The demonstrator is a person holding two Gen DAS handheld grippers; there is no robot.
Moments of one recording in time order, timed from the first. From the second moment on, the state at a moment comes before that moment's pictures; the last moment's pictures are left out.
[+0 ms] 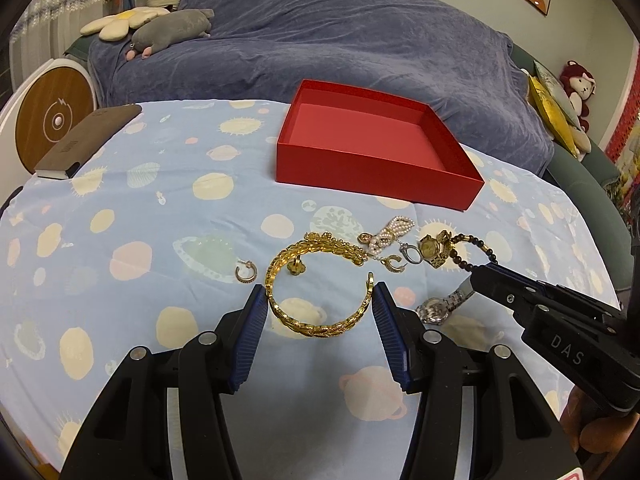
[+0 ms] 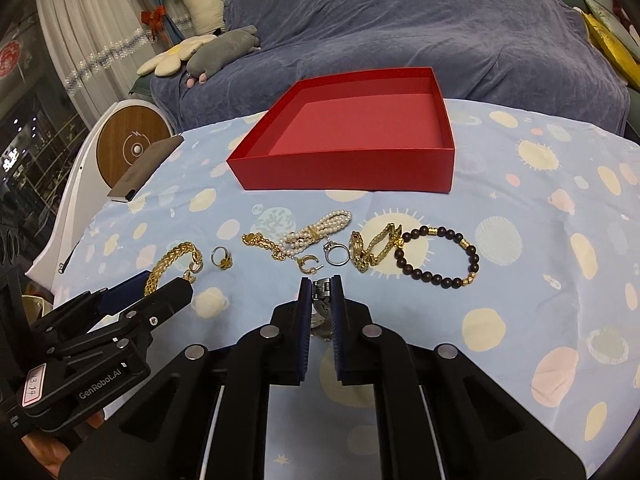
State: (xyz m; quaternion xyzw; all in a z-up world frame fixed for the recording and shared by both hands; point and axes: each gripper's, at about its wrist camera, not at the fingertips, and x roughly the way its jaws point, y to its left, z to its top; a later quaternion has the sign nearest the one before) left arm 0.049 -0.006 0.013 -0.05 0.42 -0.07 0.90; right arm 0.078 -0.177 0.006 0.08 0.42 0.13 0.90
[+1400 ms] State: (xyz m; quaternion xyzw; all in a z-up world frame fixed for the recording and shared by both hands) left arm 0.385 -0.070 0.000 0.00 0.47 -0.11 0.88; right arm 0.371 -0.220 0.044 0.00 0.37 0.13 0.92
